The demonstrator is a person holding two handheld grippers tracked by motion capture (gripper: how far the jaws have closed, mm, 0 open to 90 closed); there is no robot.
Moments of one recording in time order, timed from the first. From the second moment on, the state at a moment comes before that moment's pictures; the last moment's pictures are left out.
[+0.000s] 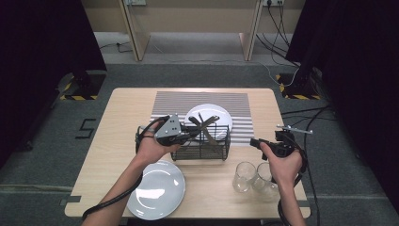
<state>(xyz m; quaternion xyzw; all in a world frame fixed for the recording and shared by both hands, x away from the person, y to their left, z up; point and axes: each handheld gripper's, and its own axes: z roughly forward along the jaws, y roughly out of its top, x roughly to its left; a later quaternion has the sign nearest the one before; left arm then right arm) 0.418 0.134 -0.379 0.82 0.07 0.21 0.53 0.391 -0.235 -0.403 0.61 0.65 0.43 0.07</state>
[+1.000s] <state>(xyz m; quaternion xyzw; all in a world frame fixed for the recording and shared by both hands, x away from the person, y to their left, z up) 0.415 0.136 -0.365 0.81 0.07 0.21 0.55 0.392 -0.236 -0.404 0.62 0.65 0.44 0.07</state>
